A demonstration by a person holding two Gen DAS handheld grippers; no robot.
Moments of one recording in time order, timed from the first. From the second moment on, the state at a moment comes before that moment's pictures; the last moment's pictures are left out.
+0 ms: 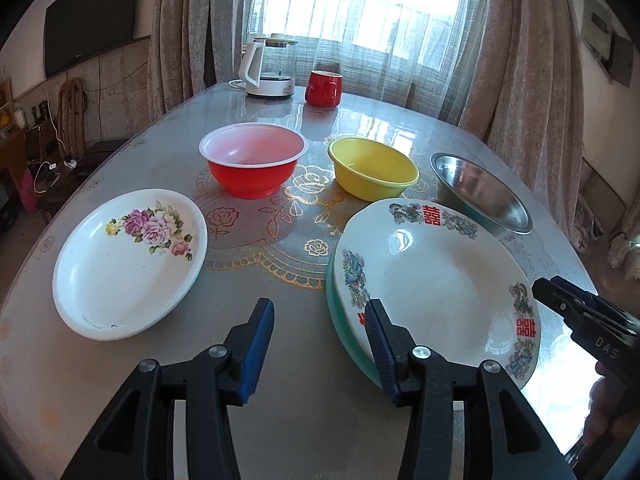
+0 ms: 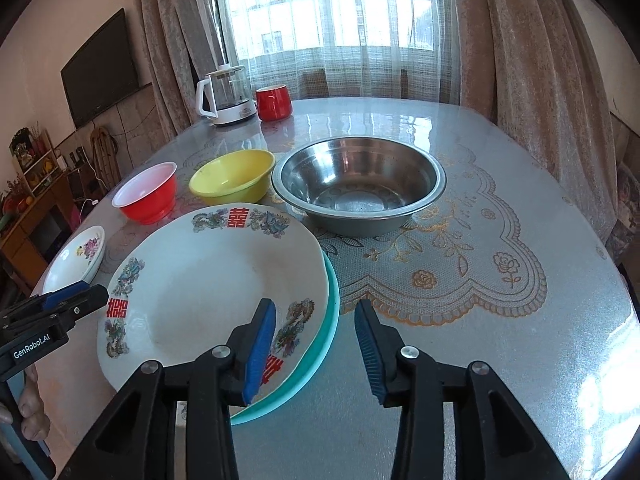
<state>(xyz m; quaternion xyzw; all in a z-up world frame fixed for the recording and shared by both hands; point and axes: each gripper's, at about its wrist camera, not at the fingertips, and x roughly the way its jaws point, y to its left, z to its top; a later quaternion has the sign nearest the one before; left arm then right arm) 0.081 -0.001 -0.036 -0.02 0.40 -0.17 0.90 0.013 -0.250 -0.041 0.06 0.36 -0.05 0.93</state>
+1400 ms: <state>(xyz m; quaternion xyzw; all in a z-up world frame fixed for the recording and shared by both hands) 0.138 0.242 -0.065 -0.27 0.39 -0.06 0.88 0.185 -0.049 -0.069 0.14 0.48 0.22 0.84</state>
